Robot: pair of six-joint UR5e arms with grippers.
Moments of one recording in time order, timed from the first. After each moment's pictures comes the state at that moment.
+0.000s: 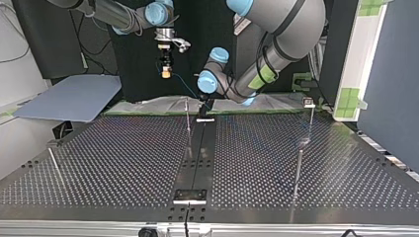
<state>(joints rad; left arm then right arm) -0.53 -2.49 -1.43 -2.83 -1.68 -1.65 2.19 -0.68 2.02 -1.30 1.83 1.63</state>
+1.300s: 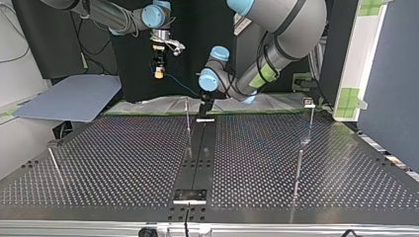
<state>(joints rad) -0.53 -2.49 -1.46 -2.78 -1.71 -1.56 2.15 -0.68 2.02 -1.27 1.88 1.62</state>
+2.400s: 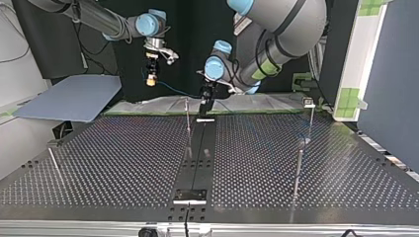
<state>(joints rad) -0.53 -2.49 -1.58 -2.46 -1.72 -1.76 2.08 -0.68 1.97 -1.27 1.88 1.57</state>
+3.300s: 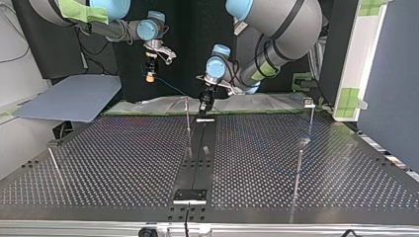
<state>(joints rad) -0.52 -2.52 -1.57 -2.31 -1.74 -1.85 2.04 -0.54 1.91 -1.22 1.87 1.56</state>
